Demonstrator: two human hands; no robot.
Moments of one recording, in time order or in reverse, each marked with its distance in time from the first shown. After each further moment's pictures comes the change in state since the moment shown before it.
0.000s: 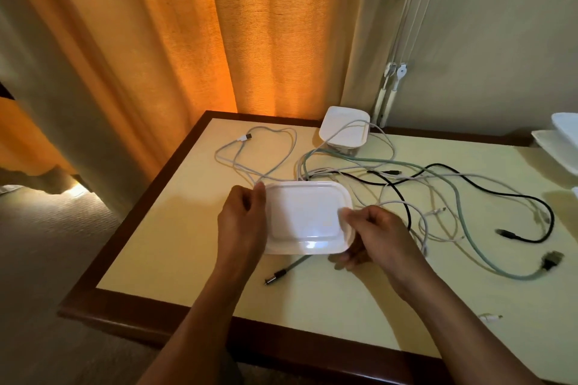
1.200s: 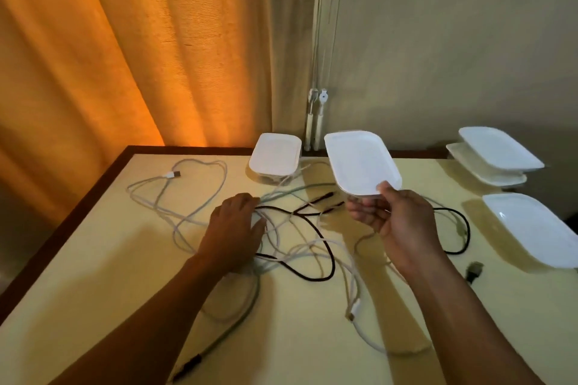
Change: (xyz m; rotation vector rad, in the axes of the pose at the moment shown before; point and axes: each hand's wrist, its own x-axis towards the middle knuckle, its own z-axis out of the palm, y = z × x) left_hand 0.093 -0.028 0.126 0.787 -0.357 0.646; right_hand 0.055 -0.019 -0.125 0.551 0.389 -0.138
